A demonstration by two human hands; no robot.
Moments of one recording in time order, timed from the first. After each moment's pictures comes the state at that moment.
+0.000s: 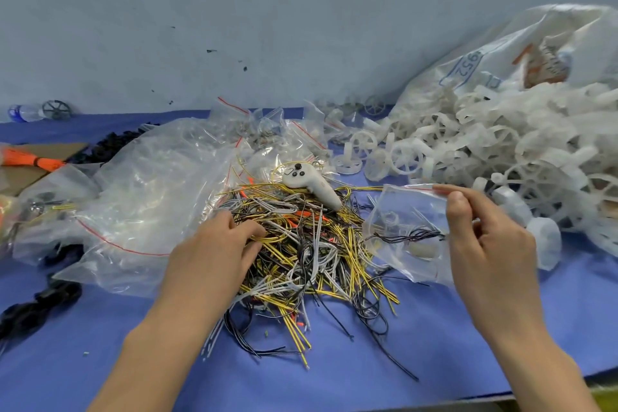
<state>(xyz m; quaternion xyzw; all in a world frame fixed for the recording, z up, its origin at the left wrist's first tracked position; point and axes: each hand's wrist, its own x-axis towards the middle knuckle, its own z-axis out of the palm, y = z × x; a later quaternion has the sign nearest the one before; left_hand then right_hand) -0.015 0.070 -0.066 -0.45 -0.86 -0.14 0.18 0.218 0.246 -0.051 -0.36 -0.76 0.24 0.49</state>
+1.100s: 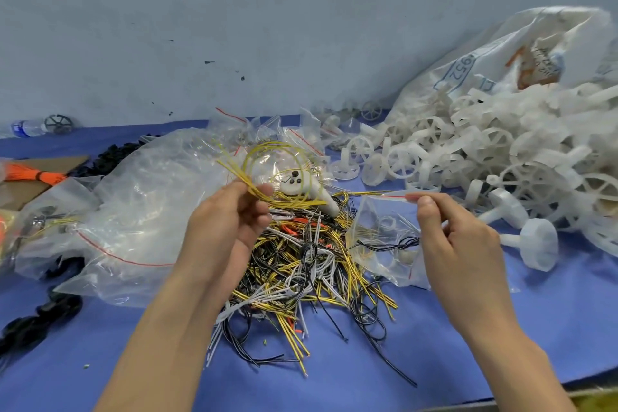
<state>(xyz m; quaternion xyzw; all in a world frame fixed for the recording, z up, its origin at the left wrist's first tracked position) 0.002 0.111 -0.017 -0.15 -0.47 -0.82 -0.28 0.202 0.244 -0.052 -0.35 -0.76 0.26 0.48</state>
